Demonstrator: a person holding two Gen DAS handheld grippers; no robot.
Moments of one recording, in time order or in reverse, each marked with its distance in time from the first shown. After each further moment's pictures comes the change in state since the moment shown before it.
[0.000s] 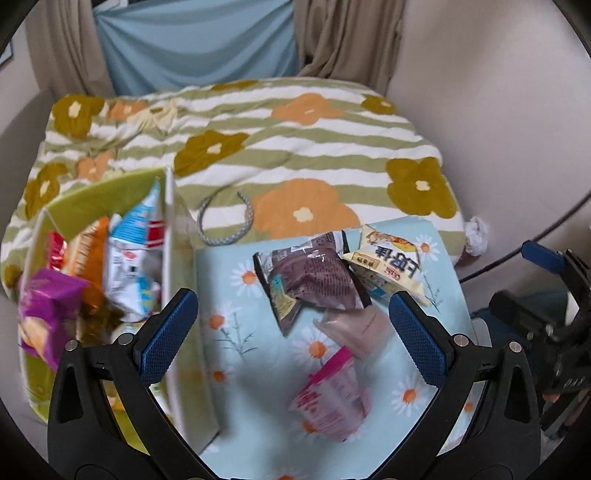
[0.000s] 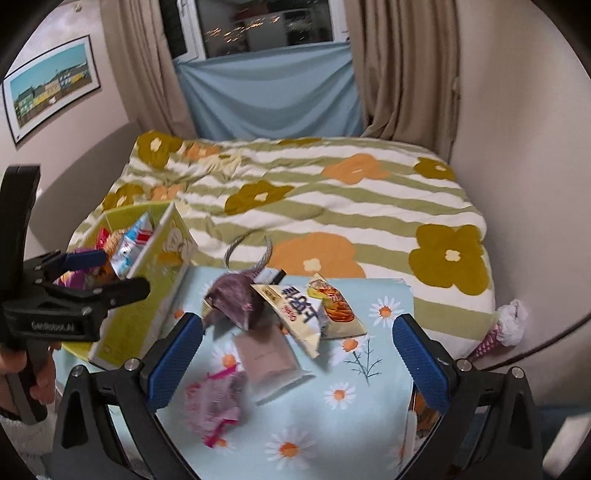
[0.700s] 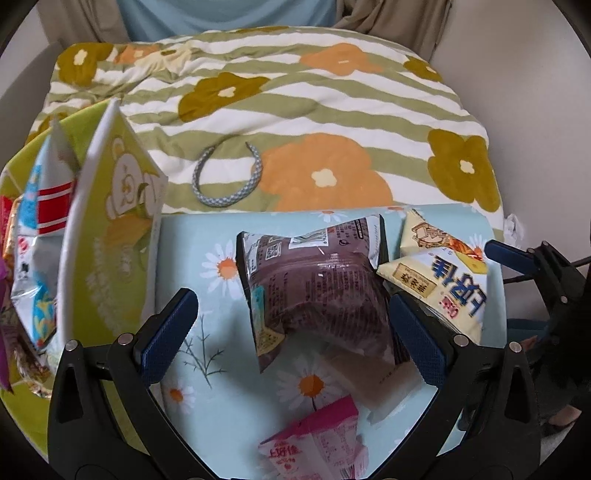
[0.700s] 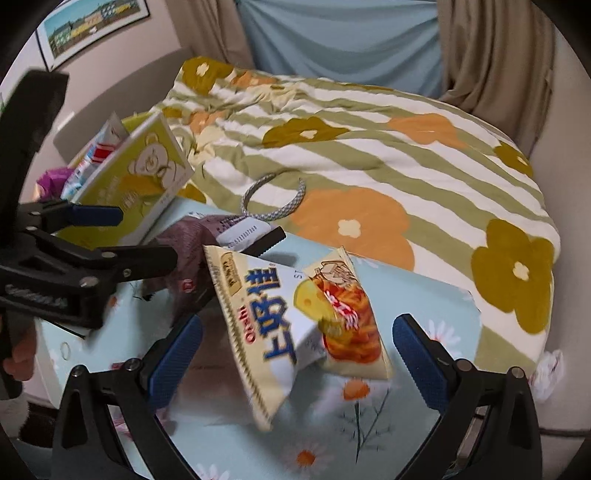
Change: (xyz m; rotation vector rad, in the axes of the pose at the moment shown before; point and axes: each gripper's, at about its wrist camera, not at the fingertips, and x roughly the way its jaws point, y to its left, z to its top) left arm 0.115 -0.006 0.013 -0.101 0.172 0.075; right arm 0.151 -0.018 0.000 -0.223 0.199 0.170
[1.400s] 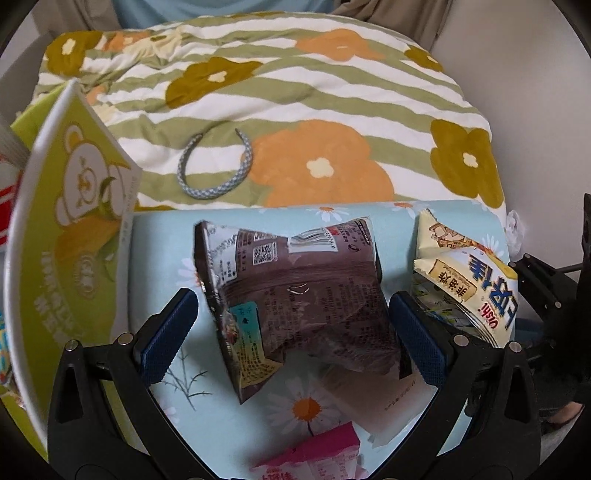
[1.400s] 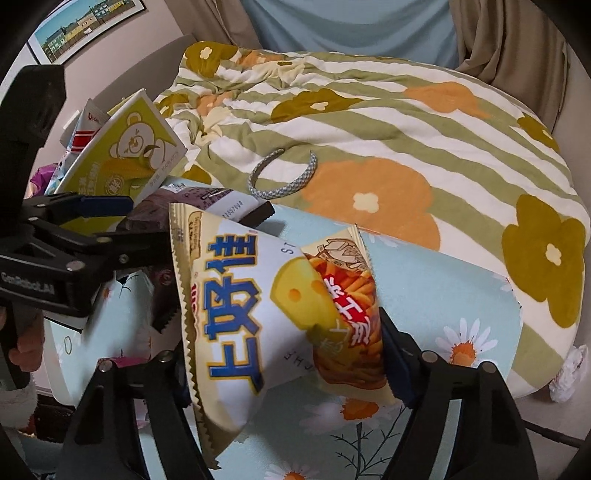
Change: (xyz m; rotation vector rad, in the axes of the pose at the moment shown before) left arm 0.038 0.000 0.010 -0.008 0.053 -0.038; right arm 0.034 -0.022 -0.007 0.043 0.063 0.104
